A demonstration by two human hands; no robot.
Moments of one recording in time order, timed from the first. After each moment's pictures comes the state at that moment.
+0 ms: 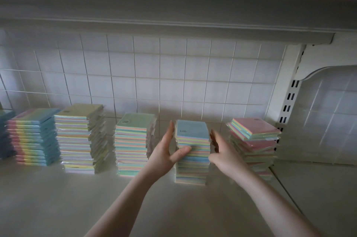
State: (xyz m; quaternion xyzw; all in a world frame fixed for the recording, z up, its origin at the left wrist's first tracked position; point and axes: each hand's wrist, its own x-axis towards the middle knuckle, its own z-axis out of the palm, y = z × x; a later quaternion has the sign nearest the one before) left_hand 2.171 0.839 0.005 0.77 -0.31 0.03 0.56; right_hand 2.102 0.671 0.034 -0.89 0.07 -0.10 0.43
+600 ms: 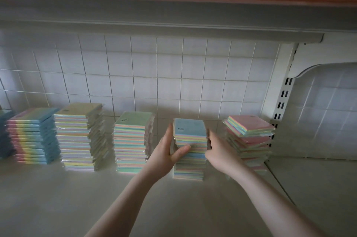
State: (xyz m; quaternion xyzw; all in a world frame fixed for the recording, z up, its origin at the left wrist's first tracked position) left_hand 2.165 0.837 0.004 0.79 -0.32 0.05 0.52; right_hand 2.101 0.675 0.040 -0.94 0.10 -0.10 0.32
